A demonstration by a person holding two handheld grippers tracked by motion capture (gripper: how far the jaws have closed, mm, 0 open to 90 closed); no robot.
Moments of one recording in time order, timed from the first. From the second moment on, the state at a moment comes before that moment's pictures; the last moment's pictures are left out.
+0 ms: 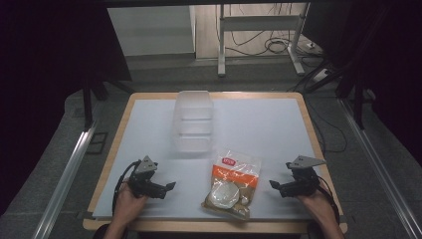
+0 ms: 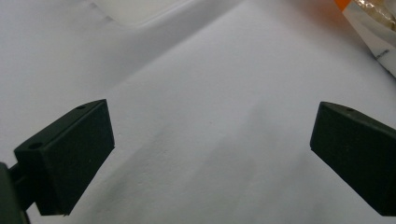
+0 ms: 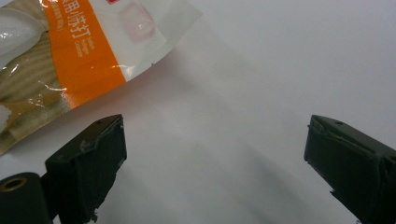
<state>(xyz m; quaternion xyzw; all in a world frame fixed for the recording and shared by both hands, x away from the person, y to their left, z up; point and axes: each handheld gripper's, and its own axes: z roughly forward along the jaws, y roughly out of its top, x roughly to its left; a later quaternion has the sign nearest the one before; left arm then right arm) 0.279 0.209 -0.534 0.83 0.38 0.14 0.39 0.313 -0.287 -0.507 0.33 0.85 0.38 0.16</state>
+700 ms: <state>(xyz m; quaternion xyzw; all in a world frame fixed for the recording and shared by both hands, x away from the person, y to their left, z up) 0.277 0.203 -0.533 0.83 0.36 0.15 0.39 0.288 -0.226 -0.488 0.27 0.88 0.37 0.11</state>
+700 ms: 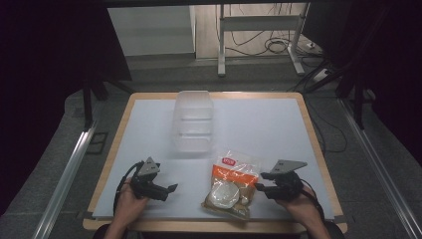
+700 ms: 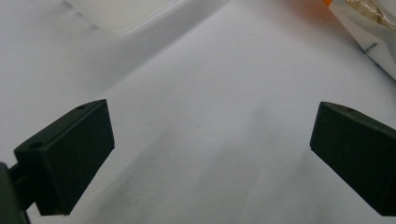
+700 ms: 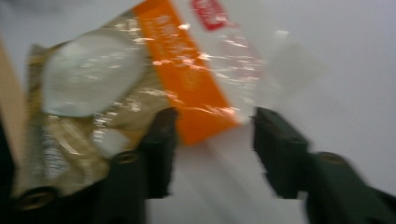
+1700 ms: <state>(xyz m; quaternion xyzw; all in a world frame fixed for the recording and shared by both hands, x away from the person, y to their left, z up) 0.277 0.199 -0.534 0.84 0.35 0.15 0.38 0.241 -0.112 -0.518 0.11 0.93 0.33 0.04</state>
